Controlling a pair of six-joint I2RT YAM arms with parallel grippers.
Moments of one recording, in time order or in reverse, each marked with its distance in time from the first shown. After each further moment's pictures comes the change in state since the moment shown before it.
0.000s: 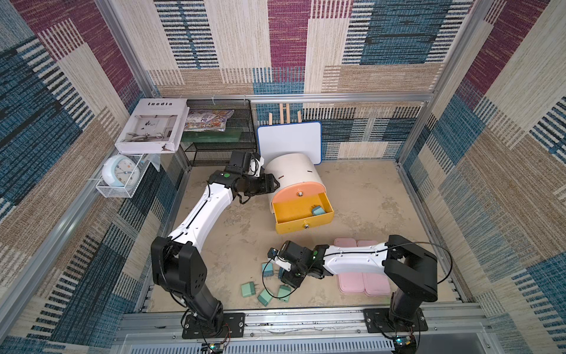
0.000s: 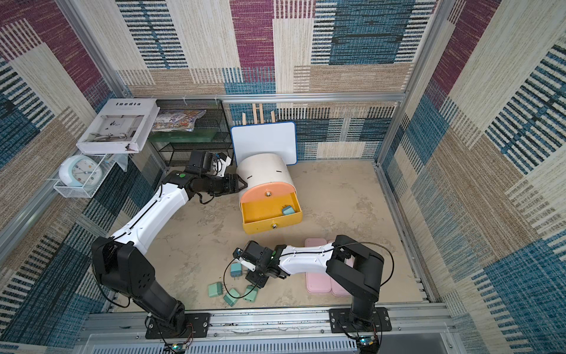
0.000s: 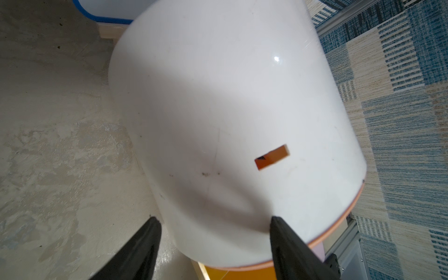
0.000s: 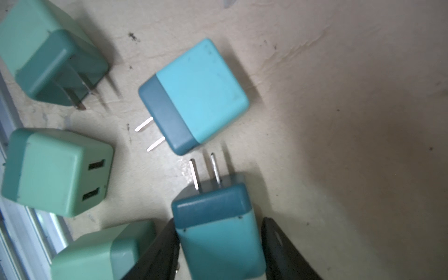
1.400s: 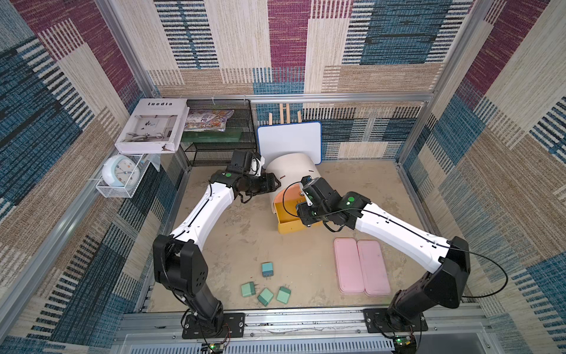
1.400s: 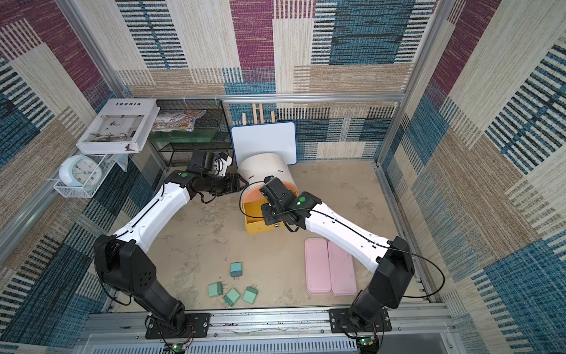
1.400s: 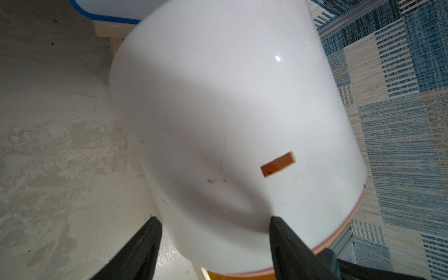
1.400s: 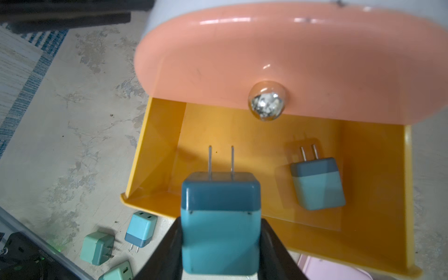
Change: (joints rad) left arm -0.006 0.014 0.003 0.018 0.003 -0.032; right arm -0.332 -0.166 0.508 -0.480 0.212 0.341
